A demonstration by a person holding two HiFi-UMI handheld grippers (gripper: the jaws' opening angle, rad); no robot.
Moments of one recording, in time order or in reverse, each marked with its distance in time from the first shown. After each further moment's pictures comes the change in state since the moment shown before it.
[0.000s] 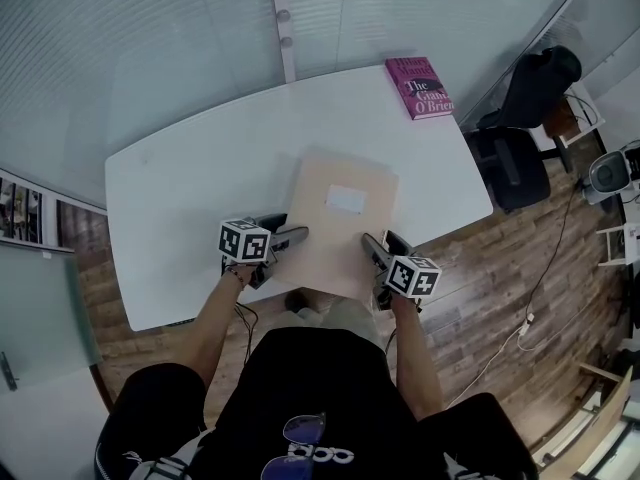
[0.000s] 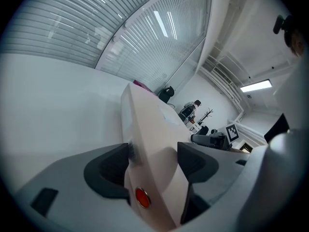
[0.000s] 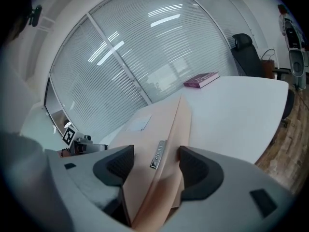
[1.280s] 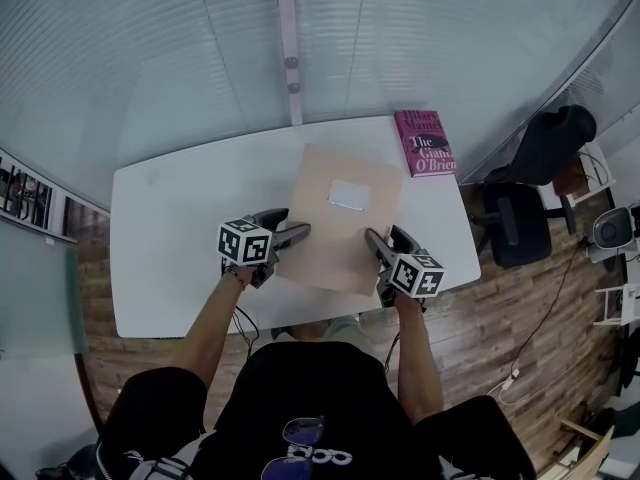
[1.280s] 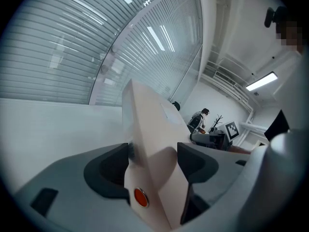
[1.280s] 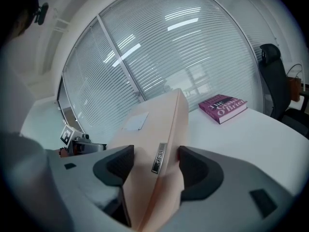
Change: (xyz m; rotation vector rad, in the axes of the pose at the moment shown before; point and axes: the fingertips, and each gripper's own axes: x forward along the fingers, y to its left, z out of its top) left arm 0.024 -0.001 0.144 0.083 -0.175 0.113; right arm 0.052 -0.017 0.160 -0.162 -0.044 0.127
